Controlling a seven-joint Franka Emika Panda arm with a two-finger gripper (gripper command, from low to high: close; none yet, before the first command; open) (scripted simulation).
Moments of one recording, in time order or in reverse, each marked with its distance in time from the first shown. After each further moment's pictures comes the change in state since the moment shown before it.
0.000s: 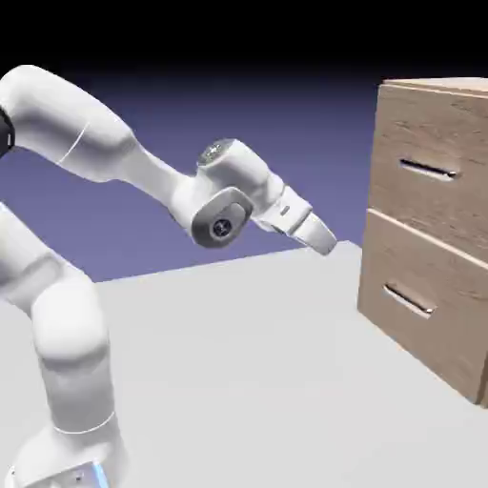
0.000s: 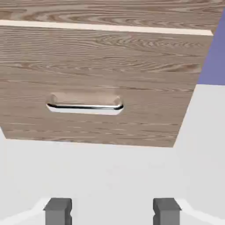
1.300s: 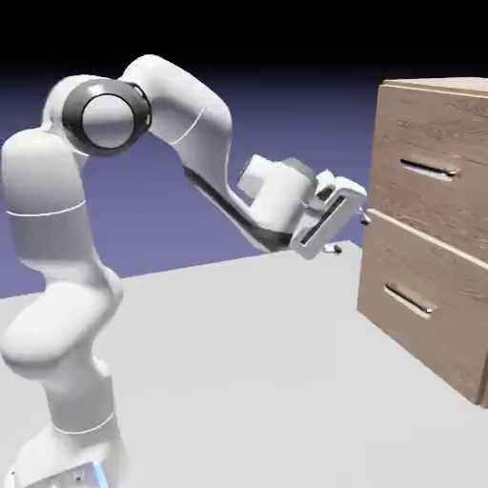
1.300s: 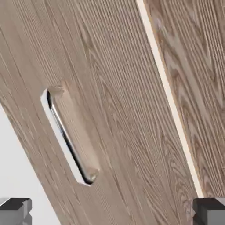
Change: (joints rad) arm -0.656 0.562 0.772 0.603 -1.696 -0.220 0.575
